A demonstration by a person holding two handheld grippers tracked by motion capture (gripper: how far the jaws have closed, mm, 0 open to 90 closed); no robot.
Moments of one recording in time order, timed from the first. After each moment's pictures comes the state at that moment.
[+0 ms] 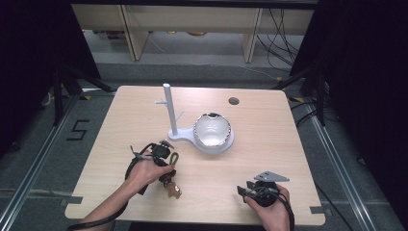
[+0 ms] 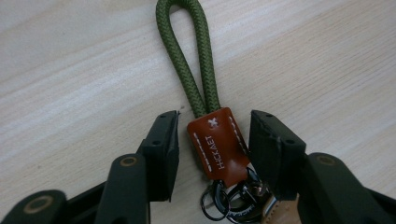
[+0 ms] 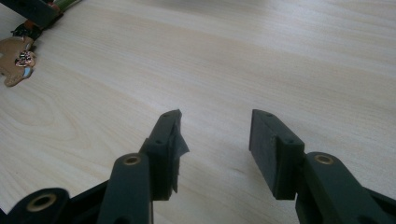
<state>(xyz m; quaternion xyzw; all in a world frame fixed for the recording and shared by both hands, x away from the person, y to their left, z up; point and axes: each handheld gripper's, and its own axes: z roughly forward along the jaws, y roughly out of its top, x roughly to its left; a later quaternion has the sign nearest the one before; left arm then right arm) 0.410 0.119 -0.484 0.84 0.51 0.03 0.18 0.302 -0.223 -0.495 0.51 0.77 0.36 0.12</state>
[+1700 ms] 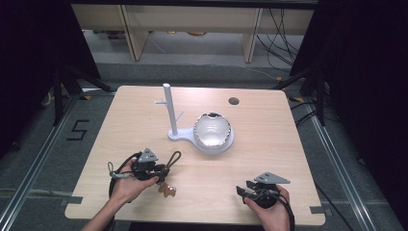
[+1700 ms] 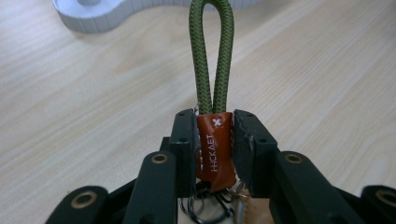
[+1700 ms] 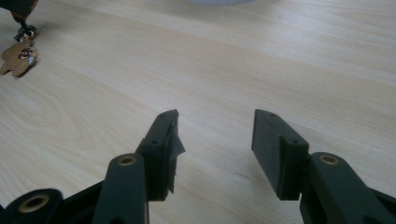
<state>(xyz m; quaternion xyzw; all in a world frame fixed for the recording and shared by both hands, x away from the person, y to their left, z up) 0.367 0.167 -0.489 0.84 0.37 0.12 0.38 0.300 -0.224 -0.498 0.49 0.77 0.38 0.12</state>
